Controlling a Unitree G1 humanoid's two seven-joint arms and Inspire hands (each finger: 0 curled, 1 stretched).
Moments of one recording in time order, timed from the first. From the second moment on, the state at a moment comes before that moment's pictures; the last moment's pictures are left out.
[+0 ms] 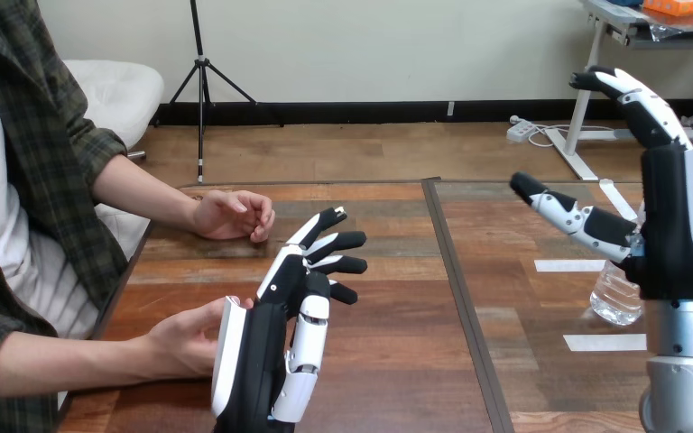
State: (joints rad) left arm 0.20 -0.05 -0.20 0.32 0.34 -0.97 0.26; right arm -0.13 -0.28 -0.16 0.22 -0.55 -0.60 -0.40
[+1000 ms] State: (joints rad) left arm 0.19 -0.05 -0.19 0.34 0.35 -0.97 0.27; right arm -0.16 -0.37 -0.15 0.14 -0.68 -0.22 -0.32
